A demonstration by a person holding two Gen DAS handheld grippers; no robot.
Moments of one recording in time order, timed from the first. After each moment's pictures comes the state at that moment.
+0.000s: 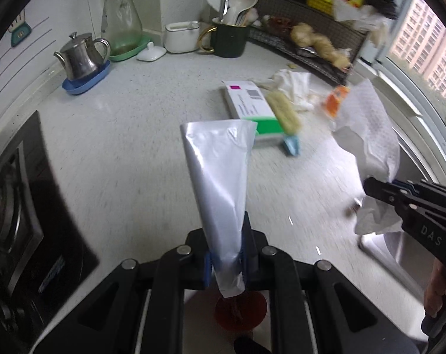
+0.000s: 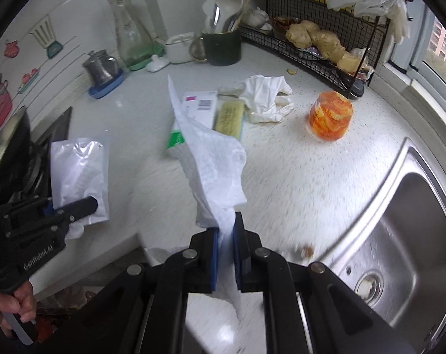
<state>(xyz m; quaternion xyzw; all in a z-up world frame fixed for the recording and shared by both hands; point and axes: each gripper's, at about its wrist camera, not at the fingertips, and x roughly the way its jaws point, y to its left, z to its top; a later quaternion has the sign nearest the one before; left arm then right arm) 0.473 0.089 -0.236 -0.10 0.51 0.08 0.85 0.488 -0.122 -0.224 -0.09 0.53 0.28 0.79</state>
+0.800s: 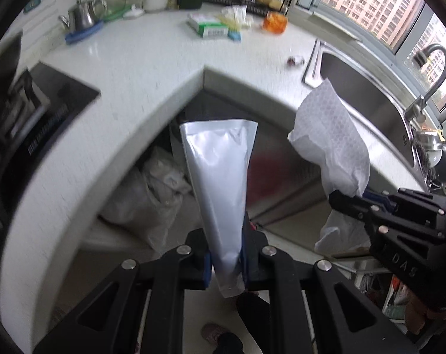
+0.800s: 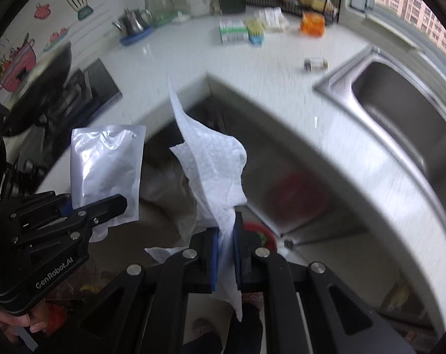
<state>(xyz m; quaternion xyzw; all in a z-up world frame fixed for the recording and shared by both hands) 0.255 0.039 -0.284 -0.08 0.54 -0.01 0.83 0.237 -0.144 -0.252 -0.06 0.58 0.23 0.78</state>
